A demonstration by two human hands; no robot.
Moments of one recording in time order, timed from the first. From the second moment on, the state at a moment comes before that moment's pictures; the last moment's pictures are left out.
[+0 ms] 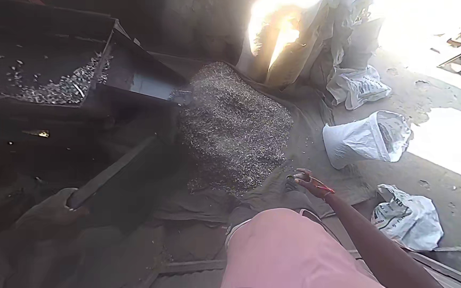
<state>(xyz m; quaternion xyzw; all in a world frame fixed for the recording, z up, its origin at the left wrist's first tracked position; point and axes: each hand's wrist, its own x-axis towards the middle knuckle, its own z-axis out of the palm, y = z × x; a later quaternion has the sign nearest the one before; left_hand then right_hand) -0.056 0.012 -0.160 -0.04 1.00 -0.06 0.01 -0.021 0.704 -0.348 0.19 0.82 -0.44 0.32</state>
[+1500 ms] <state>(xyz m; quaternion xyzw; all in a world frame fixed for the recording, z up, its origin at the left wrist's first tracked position) 0.155 0.418 -0.912 -0.62 0.53 0.32 0.48 0.051 0.681 -0.908 0.43 0.72 -0.10 0.54</state>
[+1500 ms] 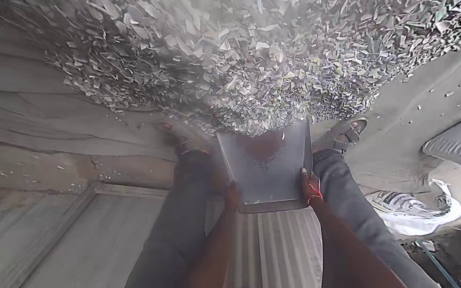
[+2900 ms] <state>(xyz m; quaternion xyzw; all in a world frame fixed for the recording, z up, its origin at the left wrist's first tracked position) -0.192 0.419 -0.945 -0.15 0.84 0.20 0.47 -0.070 0.711 -0.954 0.15 0.67 0.08 0.72</state>
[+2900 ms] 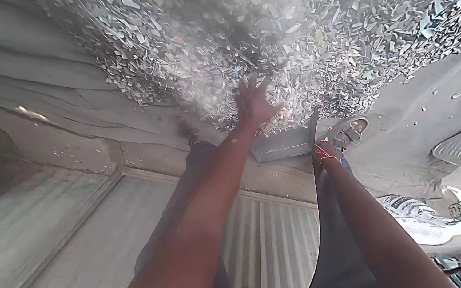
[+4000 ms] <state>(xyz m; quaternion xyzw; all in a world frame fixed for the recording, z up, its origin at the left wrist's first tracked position) 0.030 0.404 -0.918 -0.48 0.67 0.34 0.46 -0.067 0.714 -0.983 0.15 0.67 -0.01 0.73</state>
